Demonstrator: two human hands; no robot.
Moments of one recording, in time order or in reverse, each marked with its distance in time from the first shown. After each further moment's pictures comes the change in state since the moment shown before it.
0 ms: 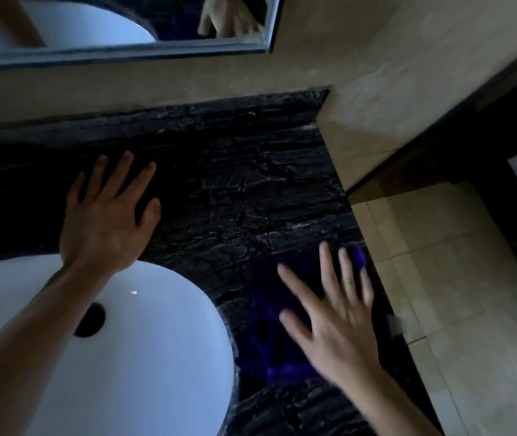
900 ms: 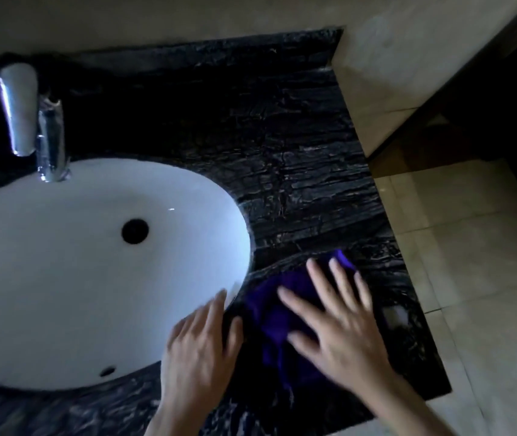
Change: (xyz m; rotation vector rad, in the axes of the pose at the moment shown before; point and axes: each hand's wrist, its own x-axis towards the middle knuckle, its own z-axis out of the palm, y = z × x) left_hand -0.312 0.130 -0.055 -0.330 -0.352 -0.209; right_hand -0.154 -0.012 0.009 -0.049 -0.125 -0.261
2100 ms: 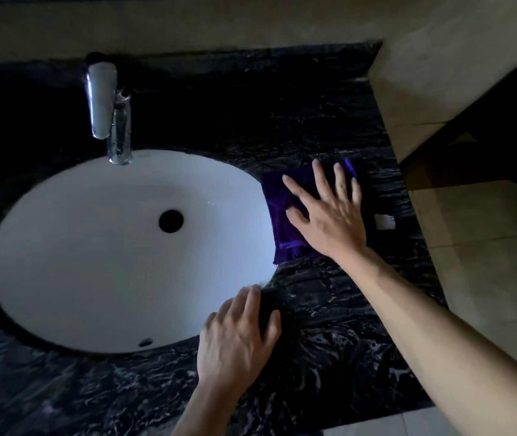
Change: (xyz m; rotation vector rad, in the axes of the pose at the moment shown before) left_hand -0.009 0.004 0.001 0.100 0.068 0.007; right_hand 0.167 -0.001 -0.021 -0.042 0.147 0.127
